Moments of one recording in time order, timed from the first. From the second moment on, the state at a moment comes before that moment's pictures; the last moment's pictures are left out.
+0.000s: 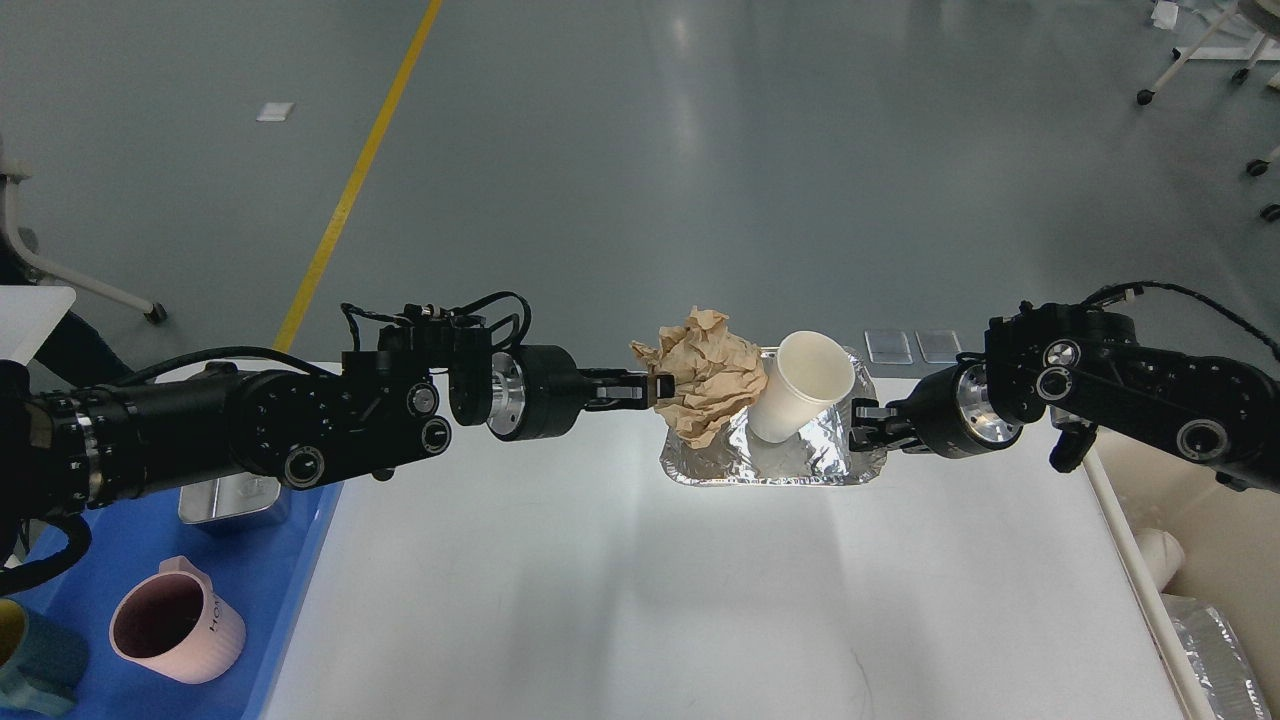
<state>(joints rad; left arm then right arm) -1.26 0.22 0.24 -1.07 0.86 -0.09 -0.18 1.10 -0.58 0.05 1.20 -0.80 0.53 -0.28</state>
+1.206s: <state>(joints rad) -0.72 0.77 -0.48 -1.31 0.69 -0.10 -0.18 1.02 -0.66 0.11 1.19 -0.80 0.53 -0.28</state>
